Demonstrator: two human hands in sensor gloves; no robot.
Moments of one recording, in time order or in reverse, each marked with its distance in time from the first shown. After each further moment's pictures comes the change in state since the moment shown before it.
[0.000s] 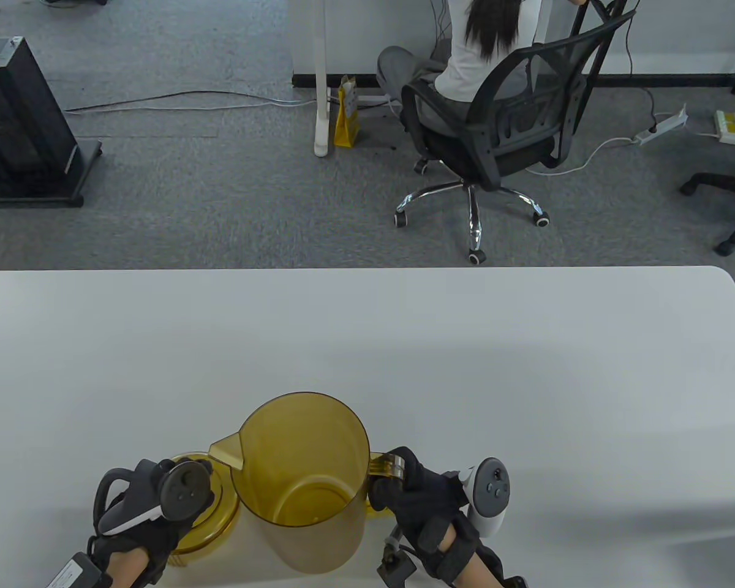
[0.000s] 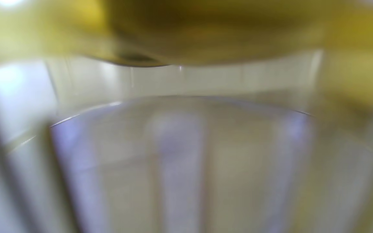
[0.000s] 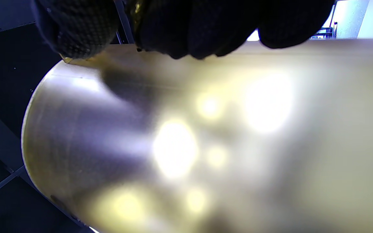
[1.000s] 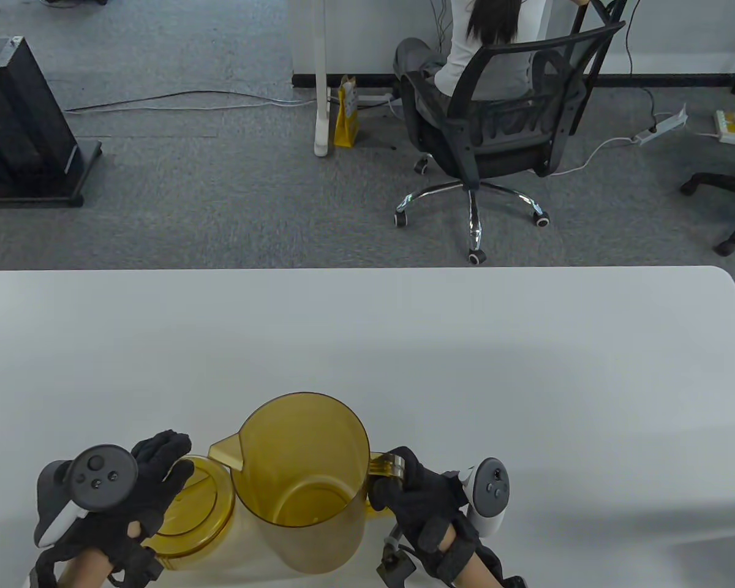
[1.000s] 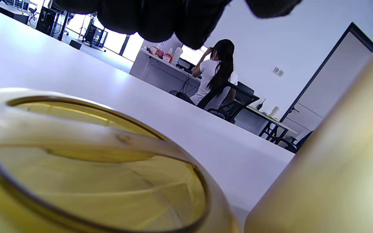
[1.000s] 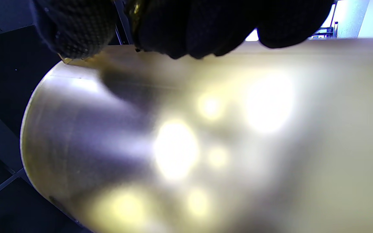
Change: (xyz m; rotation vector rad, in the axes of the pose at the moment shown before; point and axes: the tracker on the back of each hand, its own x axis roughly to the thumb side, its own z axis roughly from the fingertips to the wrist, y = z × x) left_hand -0.042 0.042 0.033 0.166 0.084 0.518; right_hand -0.001 0.000 0.000 0.005 -0.004 -0.011
